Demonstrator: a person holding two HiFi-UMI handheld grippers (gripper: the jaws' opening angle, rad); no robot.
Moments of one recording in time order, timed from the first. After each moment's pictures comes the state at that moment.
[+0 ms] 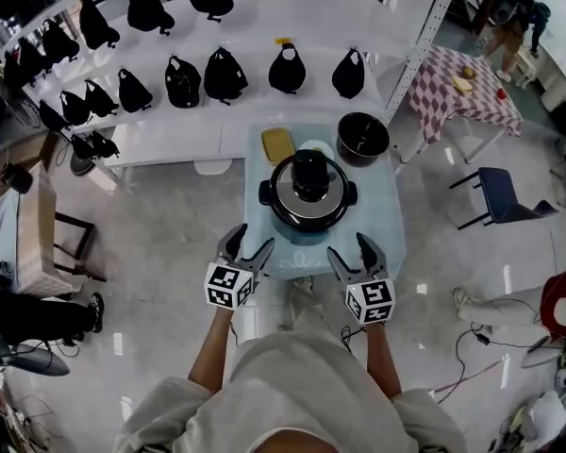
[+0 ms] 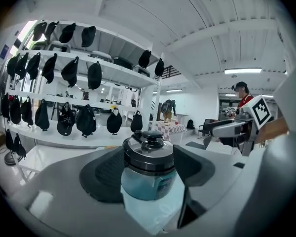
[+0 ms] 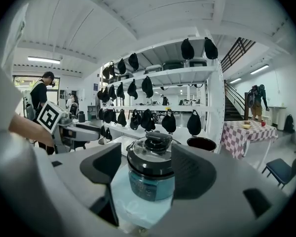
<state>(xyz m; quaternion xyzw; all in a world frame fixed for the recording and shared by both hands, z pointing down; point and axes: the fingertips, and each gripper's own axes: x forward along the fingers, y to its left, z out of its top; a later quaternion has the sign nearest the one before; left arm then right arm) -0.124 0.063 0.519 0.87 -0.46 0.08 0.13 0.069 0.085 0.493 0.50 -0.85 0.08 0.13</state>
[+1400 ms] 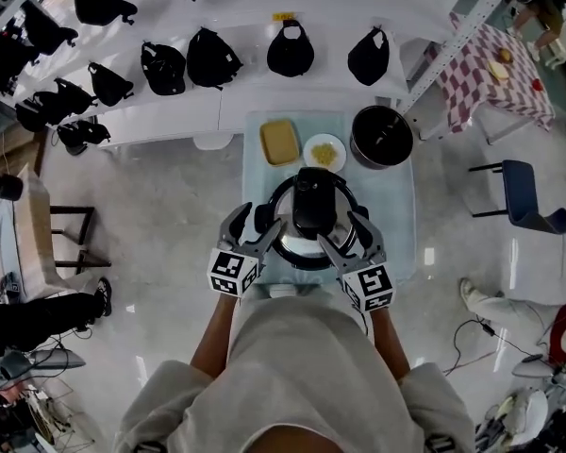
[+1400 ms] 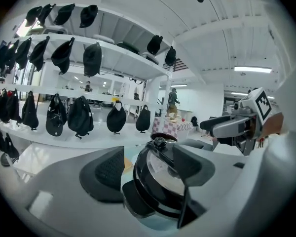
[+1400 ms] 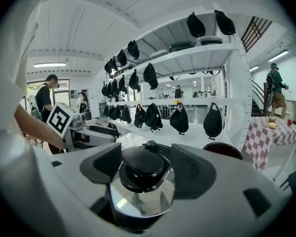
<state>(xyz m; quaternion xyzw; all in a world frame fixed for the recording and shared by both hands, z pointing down) -0.105 -0.123 0.548 0.87 -0.47 0.10 0.15 0.039 -0.104 0.515 0.42 -0.89 0.10 0.15</state>
